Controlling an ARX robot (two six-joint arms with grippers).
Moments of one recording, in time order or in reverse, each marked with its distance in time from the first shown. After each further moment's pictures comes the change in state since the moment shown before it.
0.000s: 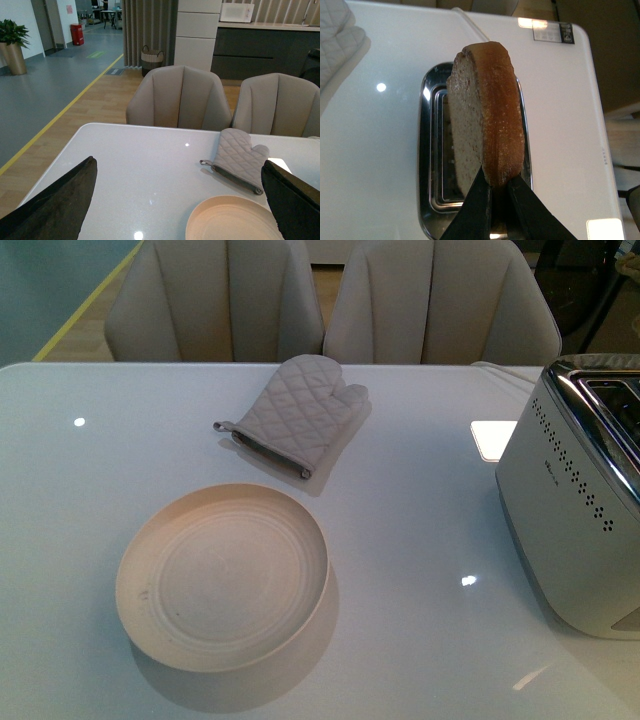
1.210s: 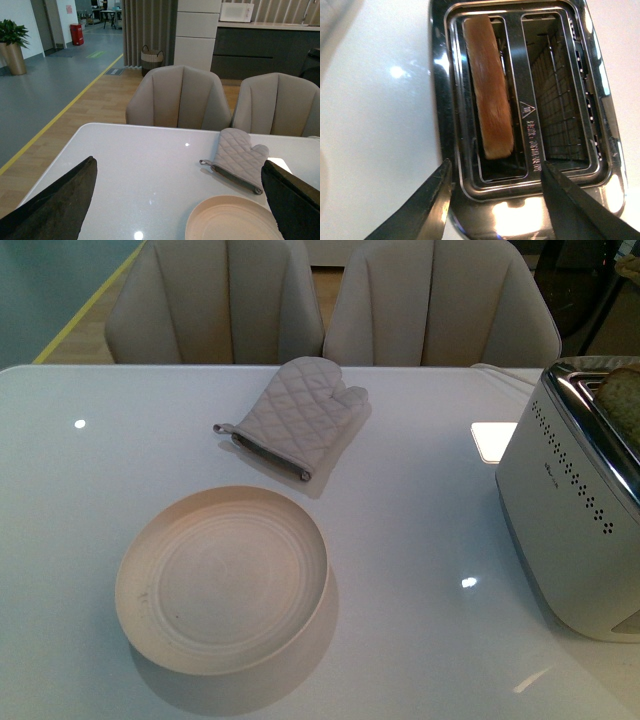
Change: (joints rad) left arm 0.000 0.000 0.000 0.000 0.000 0.000; right arm 0.051 0.105 -0.280 0.278 -0.010 0.197
